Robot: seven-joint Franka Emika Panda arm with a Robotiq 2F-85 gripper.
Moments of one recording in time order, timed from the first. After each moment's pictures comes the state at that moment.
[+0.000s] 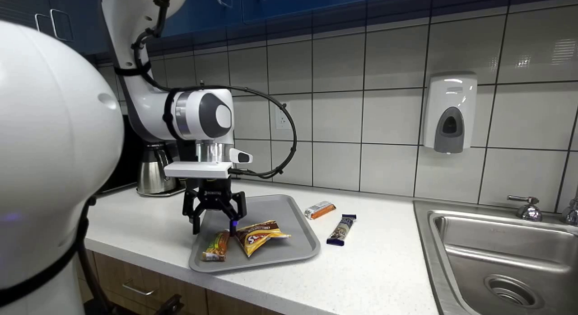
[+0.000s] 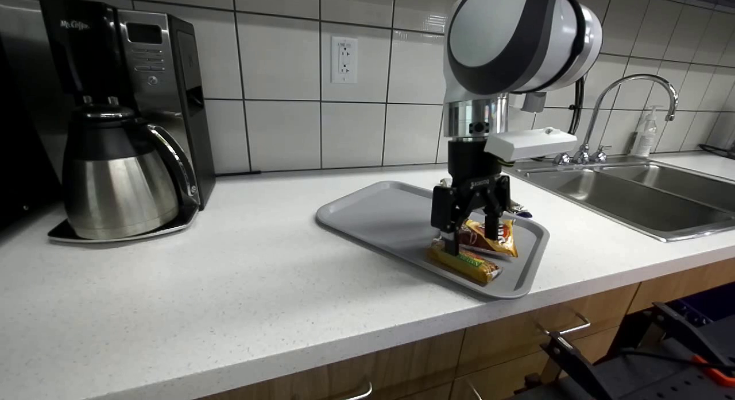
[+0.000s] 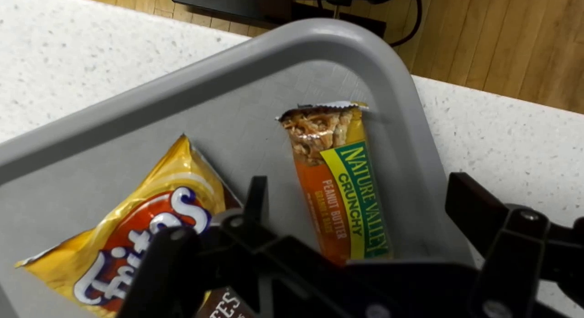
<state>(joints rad) 0.16 0.08 0.12 -2.63 -0.02 2.51 -0.01</state>
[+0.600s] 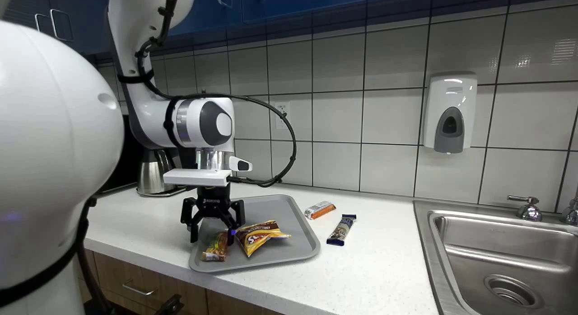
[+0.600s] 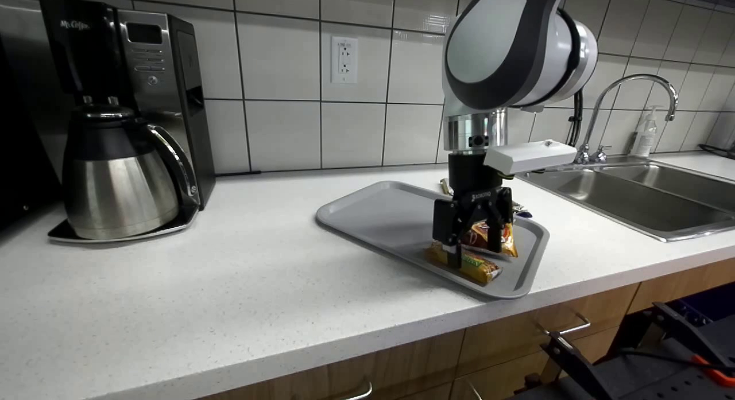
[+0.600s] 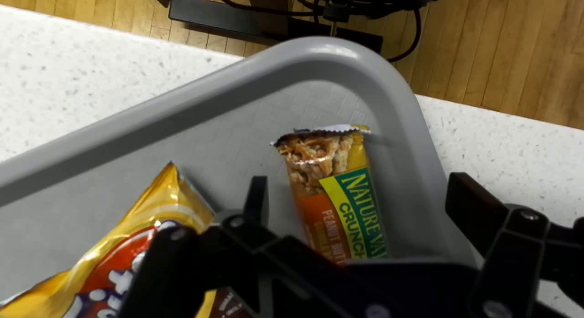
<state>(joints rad) 0.16 0.12 0.12 -2.63 -0.01 2.52 0.00</state>
